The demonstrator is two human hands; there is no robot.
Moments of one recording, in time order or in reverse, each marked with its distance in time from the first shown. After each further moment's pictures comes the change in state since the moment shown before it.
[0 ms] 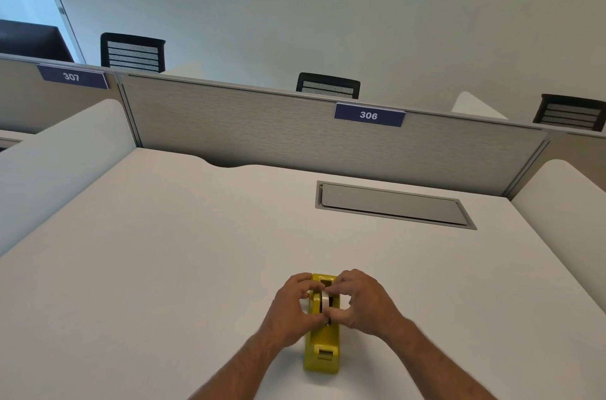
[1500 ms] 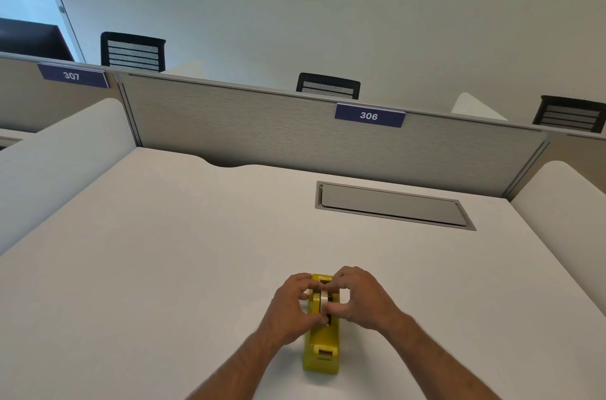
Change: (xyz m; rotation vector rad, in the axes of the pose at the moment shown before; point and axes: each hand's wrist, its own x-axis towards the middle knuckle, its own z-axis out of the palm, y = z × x) left_hand 0.004 -0.006 0.001 0.003 -0.011 -0.020; right_hand 0.008 -0.002 -0.004 0.065 -0.035 0.056
